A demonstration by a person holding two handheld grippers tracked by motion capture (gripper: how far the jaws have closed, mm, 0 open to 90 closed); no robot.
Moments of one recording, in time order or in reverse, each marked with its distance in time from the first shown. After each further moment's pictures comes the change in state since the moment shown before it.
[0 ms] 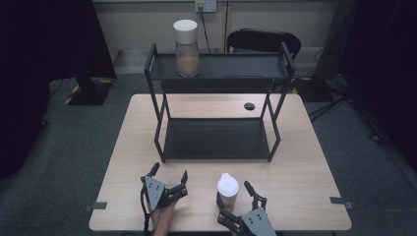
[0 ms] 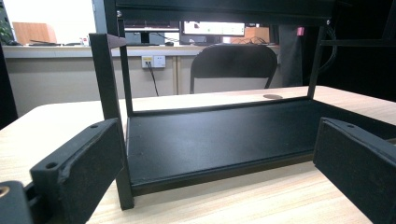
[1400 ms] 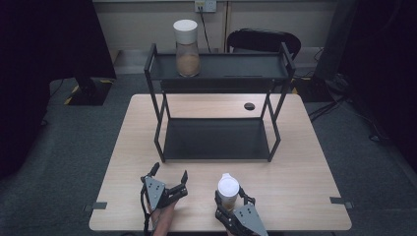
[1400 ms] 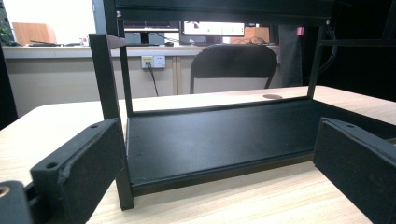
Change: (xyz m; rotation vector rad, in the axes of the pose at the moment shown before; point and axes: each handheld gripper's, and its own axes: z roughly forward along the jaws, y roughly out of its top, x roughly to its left) left arm 0.000 0.000 0.000 0.000 0.001 0.003; right arm 0.009 -0.010 0.016 0.141 -0.033 0.018
